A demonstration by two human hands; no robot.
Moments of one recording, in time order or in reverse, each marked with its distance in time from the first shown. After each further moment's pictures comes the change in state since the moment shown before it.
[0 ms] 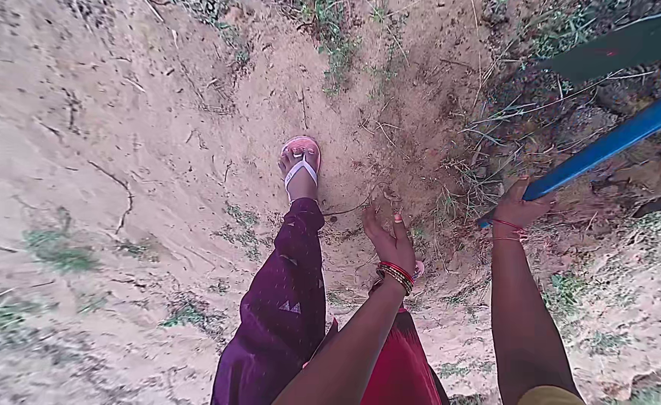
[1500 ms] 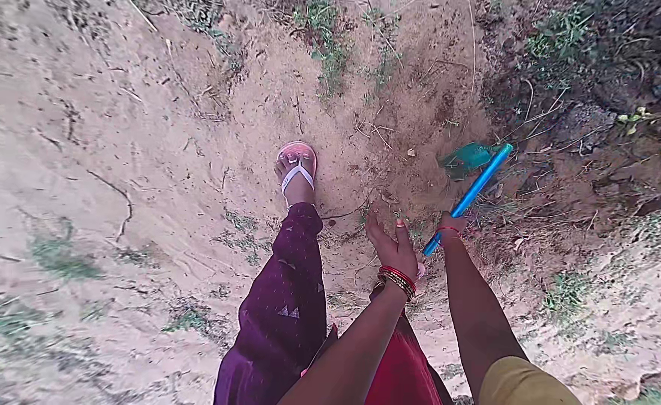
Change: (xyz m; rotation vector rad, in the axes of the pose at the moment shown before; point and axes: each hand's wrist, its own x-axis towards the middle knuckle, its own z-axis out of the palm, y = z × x) left_hand -0.002 0.002 0.009 0.027 -0.037 -0.031; right_hand -0.028 0.088 0.094 -0.114 -0.400 0.616
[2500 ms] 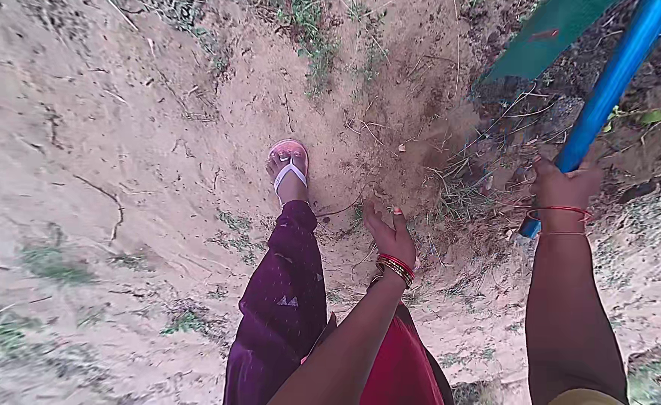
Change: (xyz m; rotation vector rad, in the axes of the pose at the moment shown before) left_hand -0.006 0.015 0.007 0.010 -0.012 0.020; right_hand -0.063 -0.111 -0.182 -0.056 0.202 -0.592
